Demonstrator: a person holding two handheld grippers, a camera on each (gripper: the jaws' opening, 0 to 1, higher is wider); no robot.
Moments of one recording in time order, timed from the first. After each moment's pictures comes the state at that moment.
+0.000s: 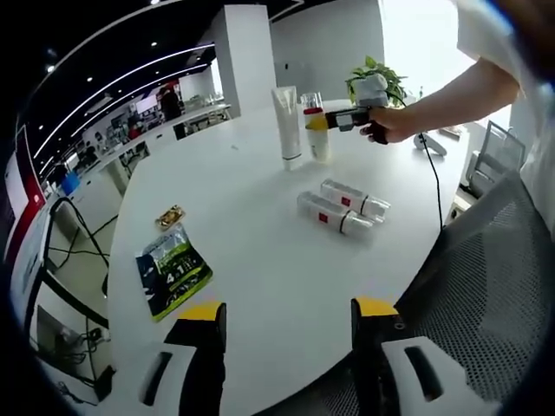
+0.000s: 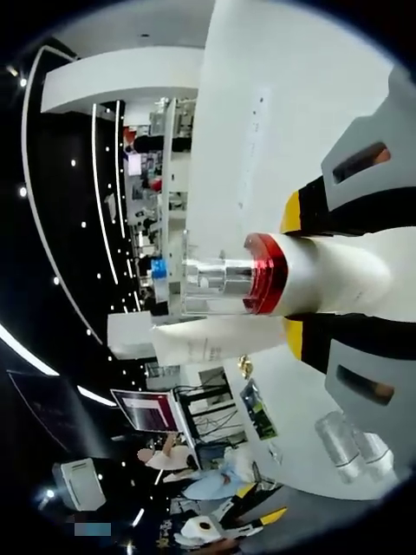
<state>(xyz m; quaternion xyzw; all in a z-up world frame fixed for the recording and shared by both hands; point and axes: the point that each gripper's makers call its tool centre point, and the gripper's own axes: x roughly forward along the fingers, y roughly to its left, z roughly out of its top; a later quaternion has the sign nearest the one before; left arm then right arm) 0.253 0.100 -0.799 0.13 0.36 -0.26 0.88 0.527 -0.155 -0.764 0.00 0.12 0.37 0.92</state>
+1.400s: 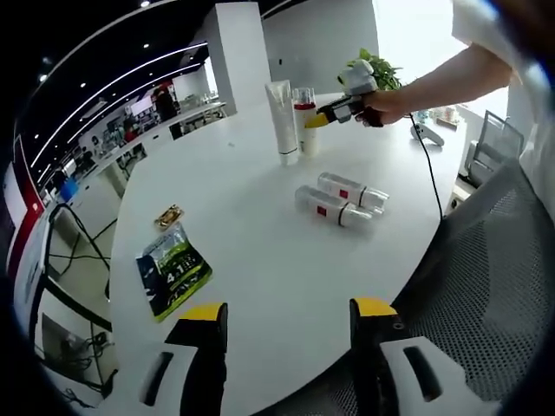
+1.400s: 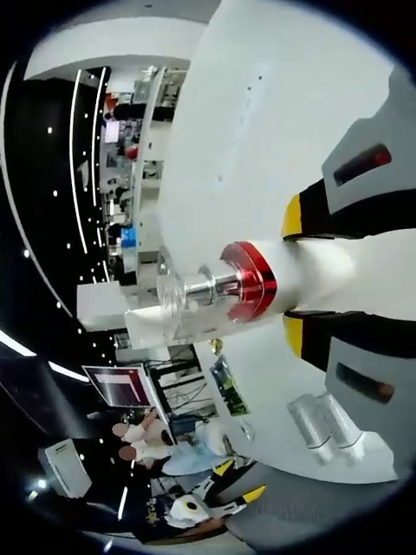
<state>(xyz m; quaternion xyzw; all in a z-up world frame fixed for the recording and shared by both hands) 0.252 0.102 -0.801 0.15 0.37 -0.26 0.88 0.516 -0.151 -0.777 -0.05 0.19 0.44 0.87</state>
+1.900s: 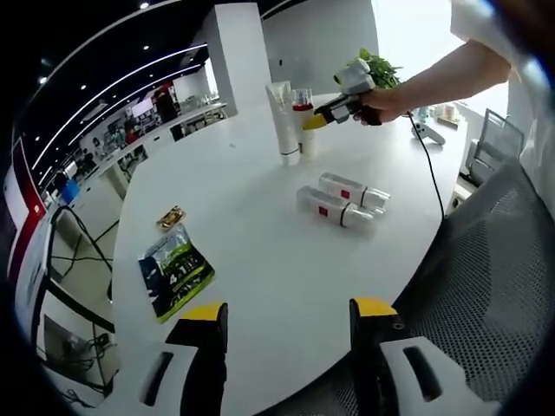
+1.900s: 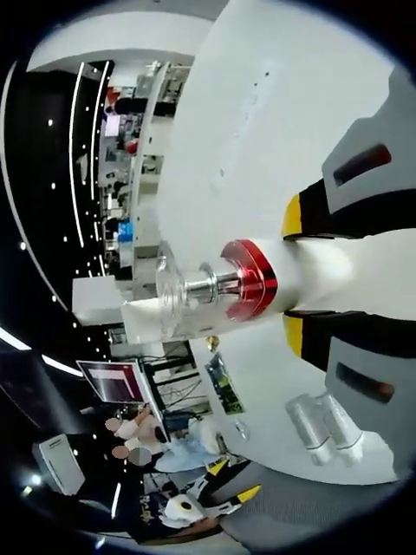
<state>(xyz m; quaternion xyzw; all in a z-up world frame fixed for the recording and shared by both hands) 0.253 0.103 -0.800 0.16 0.37 -0.26 0.88 0.514 -0.144 -0.779 -0.07 0.20 0.45 0.87</state>
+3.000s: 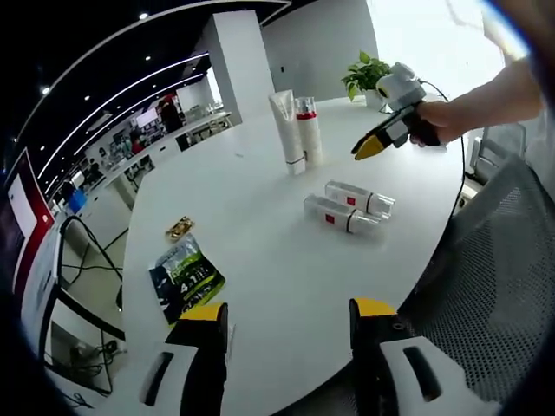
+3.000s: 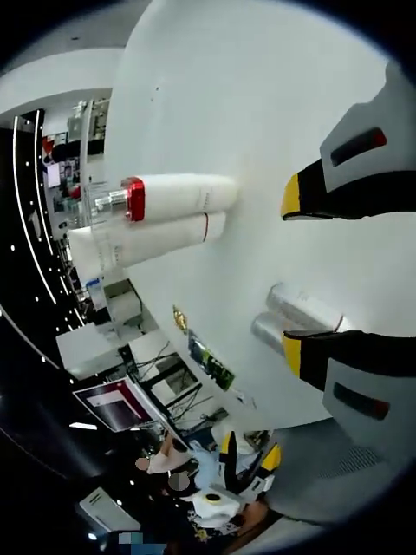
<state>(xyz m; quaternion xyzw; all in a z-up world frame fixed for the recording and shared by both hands) 0.258 0.106 -0.793 0.17 0.34 -0.25 0.89 0.379 -0.133 -0.794 0.04 0.33 0.36 0.87</state>
